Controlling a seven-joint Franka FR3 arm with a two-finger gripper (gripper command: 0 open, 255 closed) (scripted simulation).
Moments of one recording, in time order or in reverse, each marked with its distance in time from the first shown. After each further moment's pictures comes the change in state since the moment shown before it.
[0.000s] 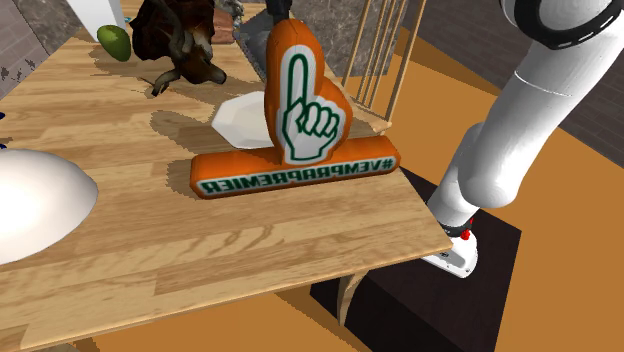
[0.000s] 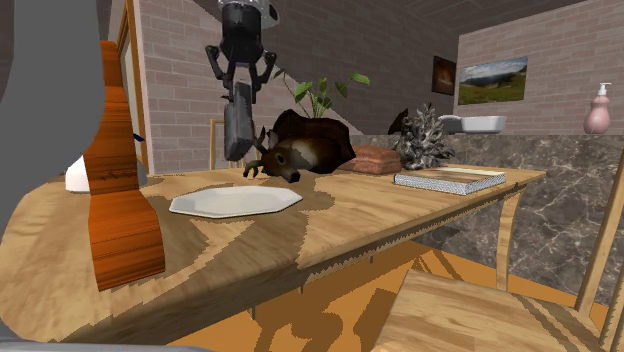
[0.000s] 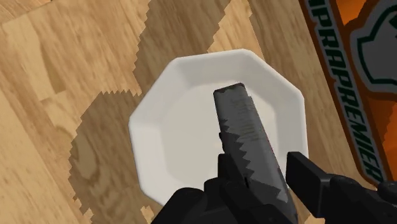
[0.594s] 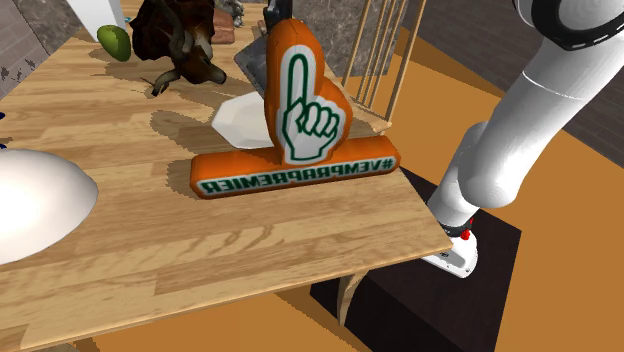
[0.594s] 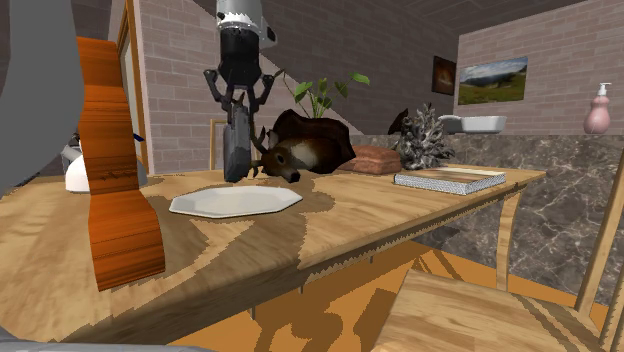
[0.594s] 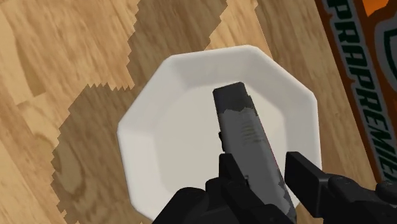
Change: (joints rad) arm 0.003 -0.057 0.003 -0.186 0.006 0.129 0.005
